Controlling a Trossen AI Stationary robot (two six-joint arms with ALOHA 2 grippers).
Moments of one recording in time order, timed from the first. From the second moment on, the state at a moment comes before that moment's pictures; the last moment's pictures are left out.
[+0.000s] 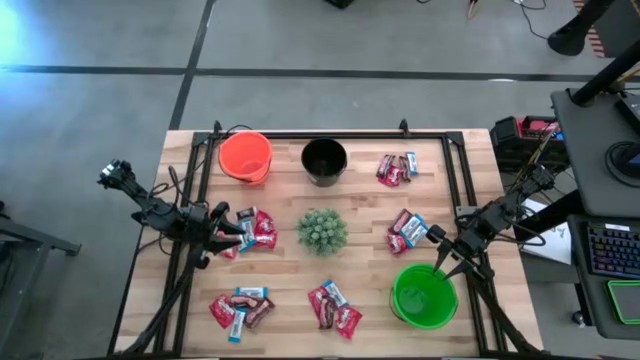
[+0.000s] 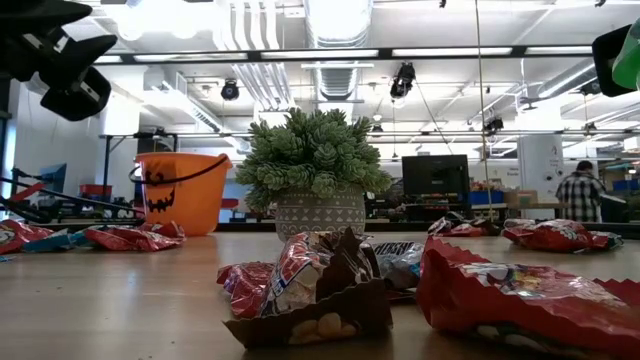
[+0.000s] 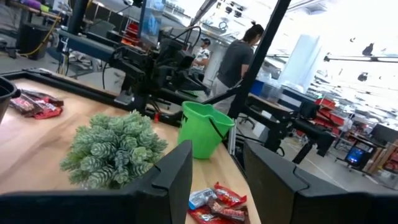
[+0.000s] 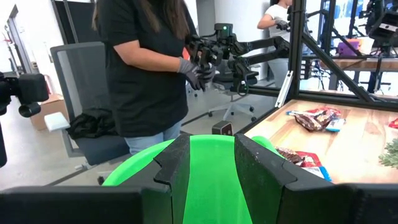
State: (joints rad) left arm -0.66 0.10 0.02 0.22 -0.52 -0.35; right arm 0.64 0.02 0.01 0.04 -0.16 0.09
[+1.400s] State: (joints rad) left arm -0.66 0.10 0.02 0.44 -0.66 -0.35; right arm 0.64 0.02 0.01 0.04 -0.16 0.09
